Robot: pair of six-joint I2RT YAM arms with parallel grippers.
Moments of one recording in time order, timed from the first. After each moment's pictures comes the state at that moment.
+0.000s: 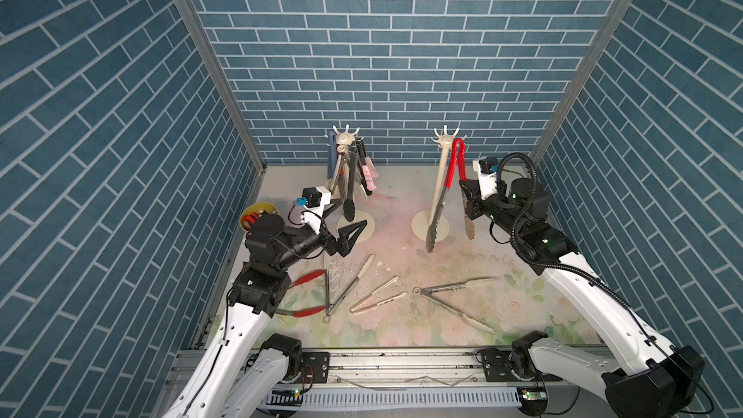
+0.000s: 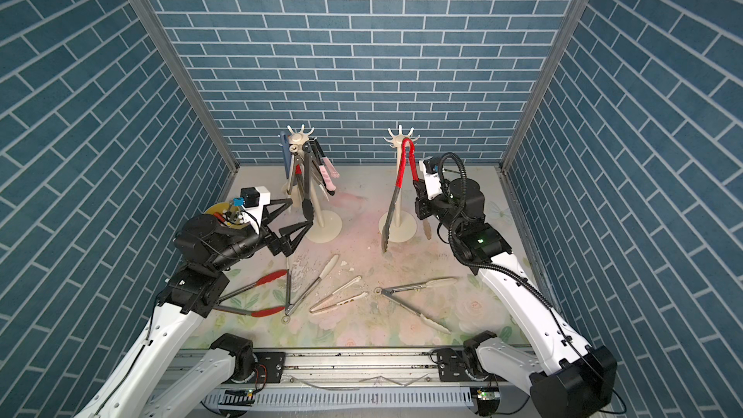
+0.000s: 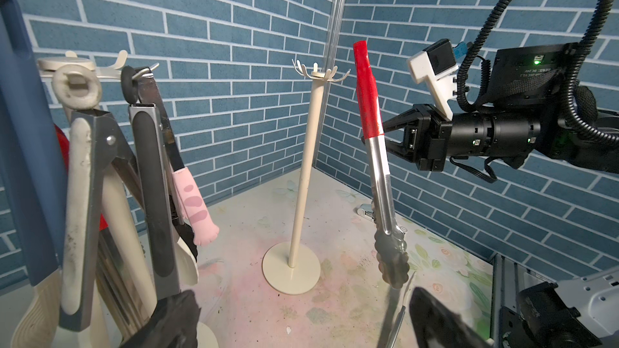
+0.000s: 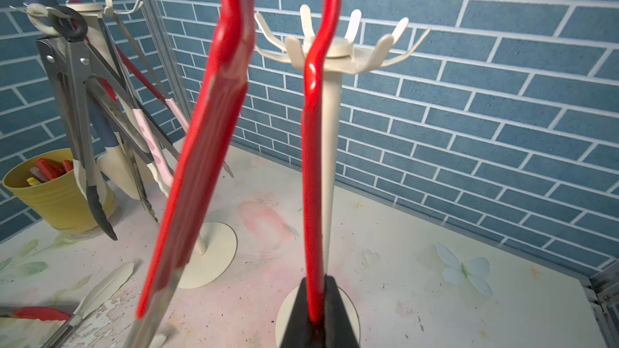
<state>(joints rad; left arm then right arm) -0.28 0.77 0.80 -0.07 0.59 -0.12 0.47 1.10 1.06 -0.16 -0.10 -0.06</state>
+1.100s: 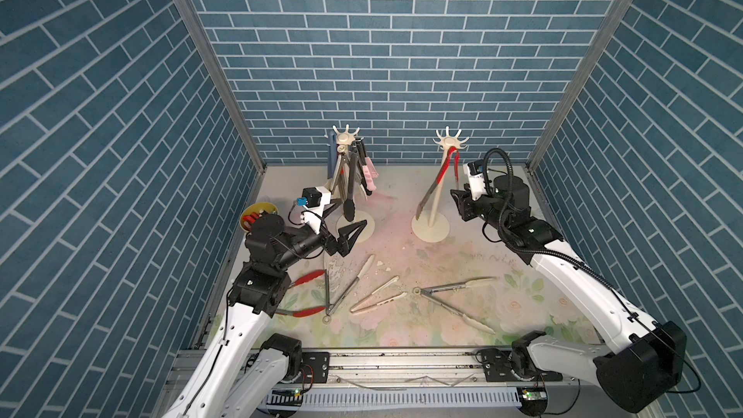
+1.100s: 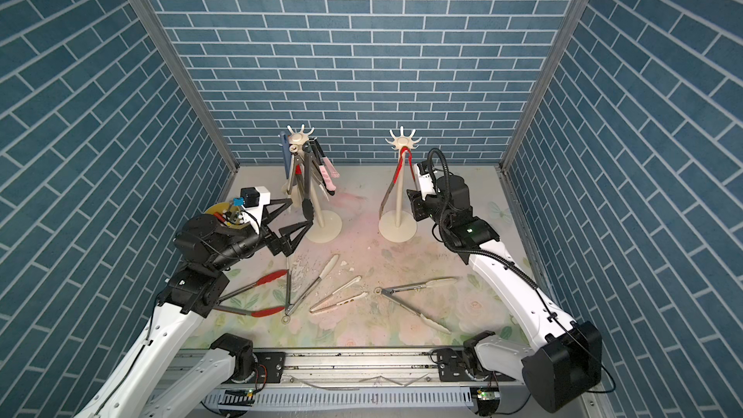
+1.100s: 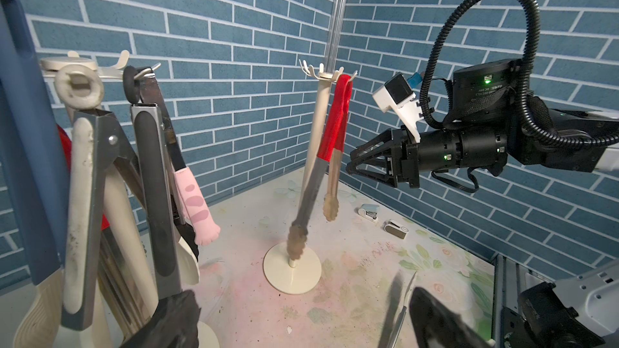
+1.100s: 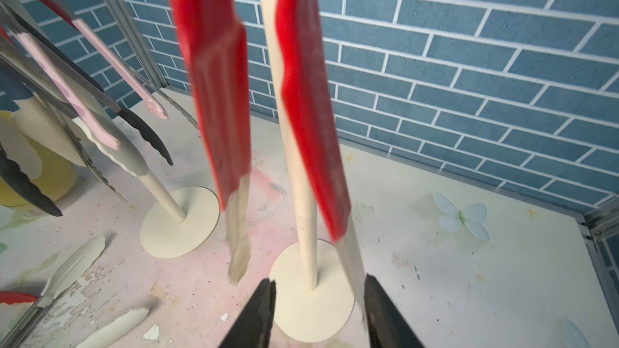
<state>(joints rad) -0.28 0.77 0.80 -0.07 0.59 -0.12 0.47 1.21 1.08 -0.27 -0.03 -0.02</state>
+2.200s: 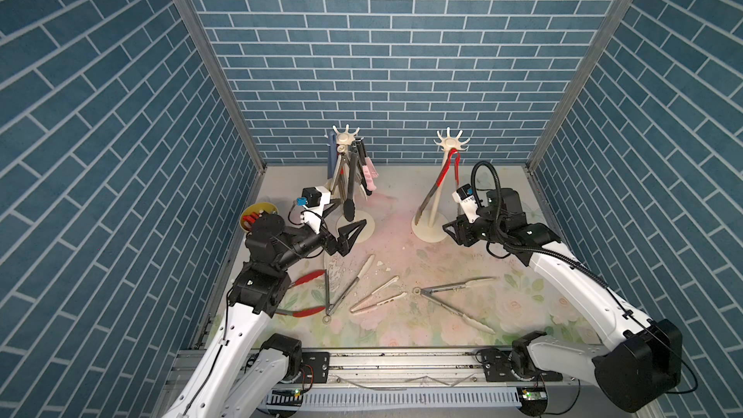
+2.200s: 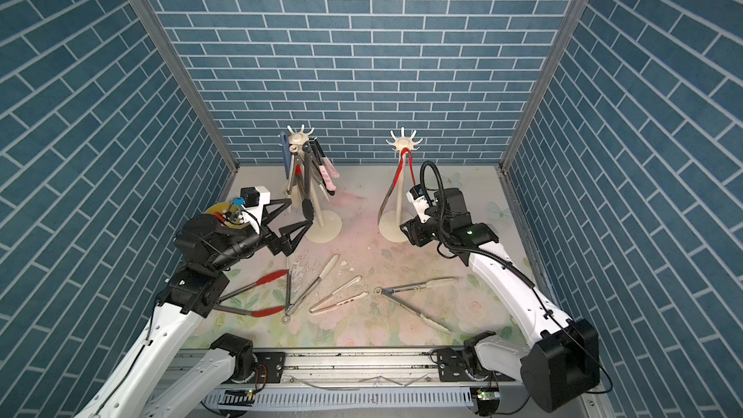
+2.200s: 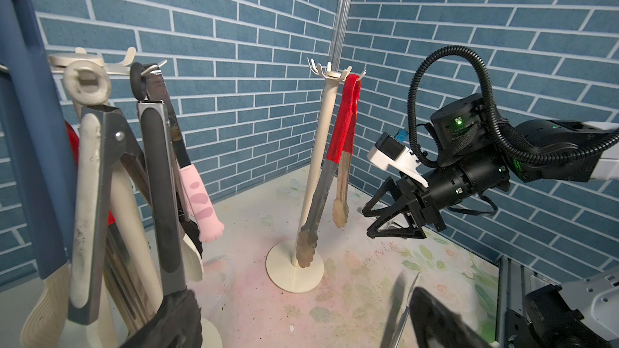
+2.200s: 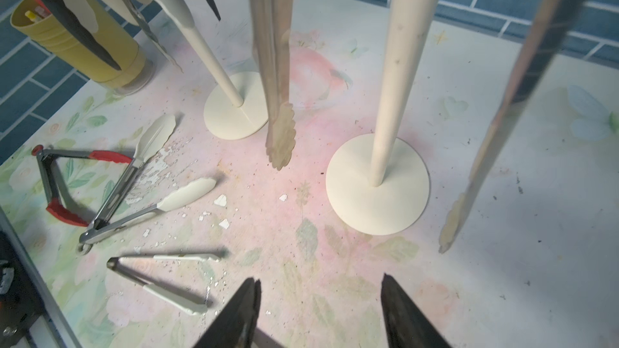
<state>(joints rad) -0.28 0.77 0.80 -0.08 0.57 -0.12 0.43 1.20 1.00 -0.53 -0.32 -0.06</state>
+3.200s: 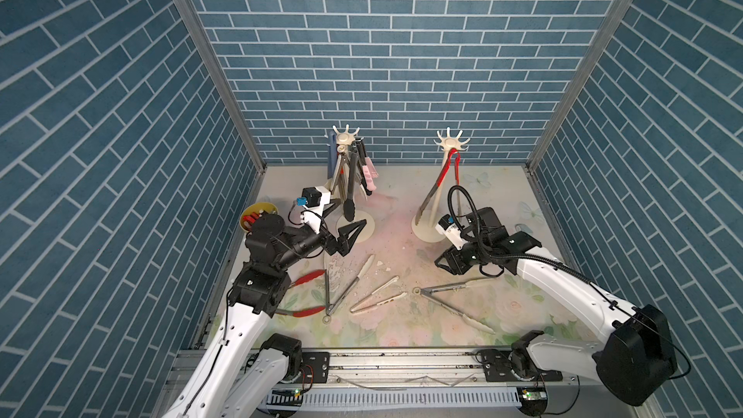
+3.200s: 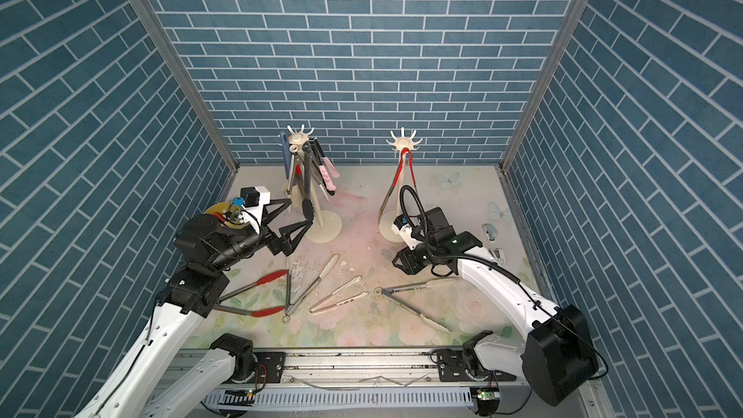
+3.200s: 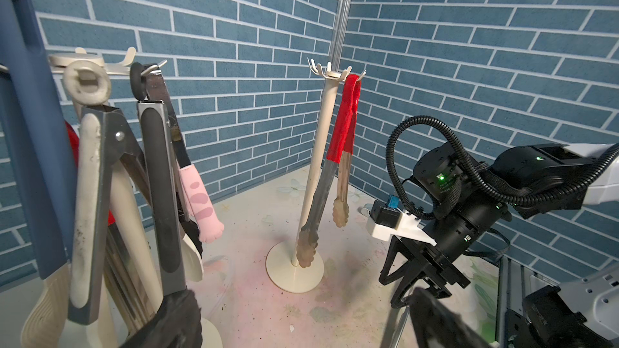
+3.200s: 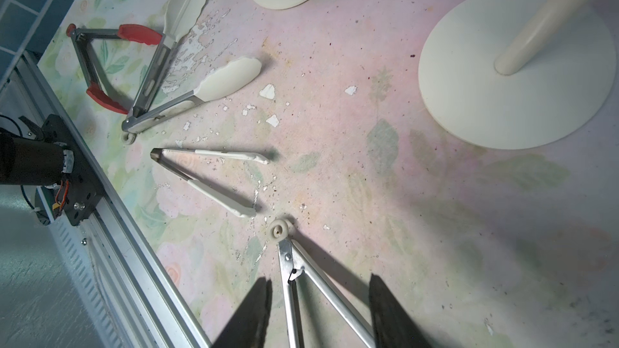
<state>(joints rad) -0.28 0.77 0.80 -0.08 0.57 -0.12 0.56 1.23 0.90 -0.67 -0.39 -0.06</state>
